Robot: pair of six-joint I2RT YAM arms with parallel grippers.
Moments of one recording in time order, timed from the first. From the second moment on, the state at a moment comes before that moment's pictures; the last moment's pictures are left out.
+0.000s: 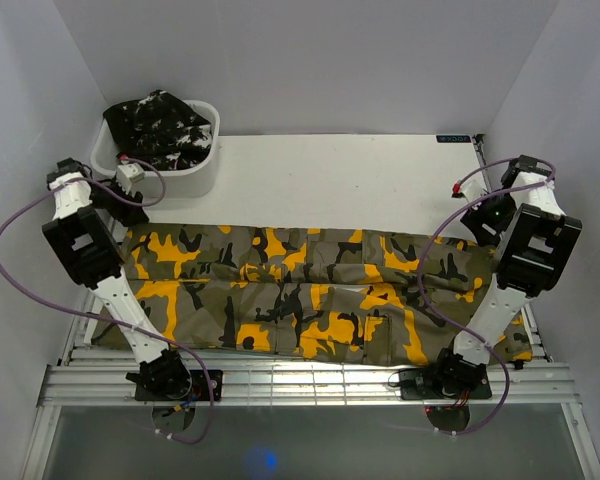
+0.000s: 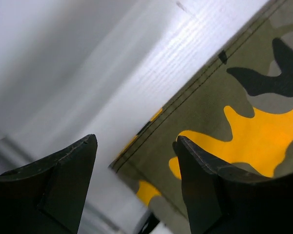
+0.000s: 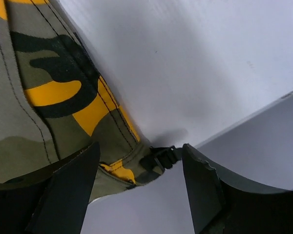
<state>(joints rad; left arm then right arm) 0.54 2.25 1.97 -1.06 0.78 1.32 -0.36 1.99 1.59 -0.97 -0.19 -1.33</state>
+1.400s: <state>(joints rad) 0.54 2.17 1.77 -0.85 0.76 1.29 -0.41 2.11 1.95 -1.14 -0.43 -1.43</state>
